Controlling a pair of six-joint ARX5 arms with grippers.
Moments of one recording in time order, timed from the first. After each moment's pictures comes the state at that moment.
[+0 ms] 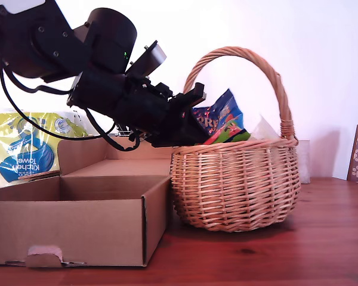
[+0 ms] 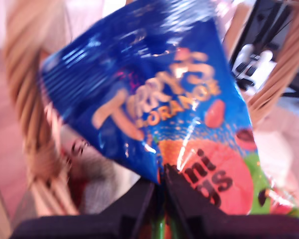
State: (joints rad) left arm -0.65 1.82 0.97 0.46 0.33 -0.16; right arm 0.27 0.08 0.15 -0.31 -0.36 0.14
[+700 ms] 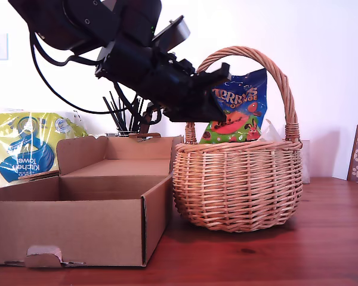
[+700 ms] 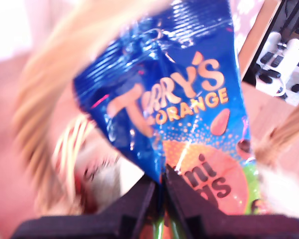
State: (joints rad) left arm -0.73 1.82 1.11 0.36 0.21 -0.06; right arm 0.27 0.08 0.15 -0.31 -0.36 0.16
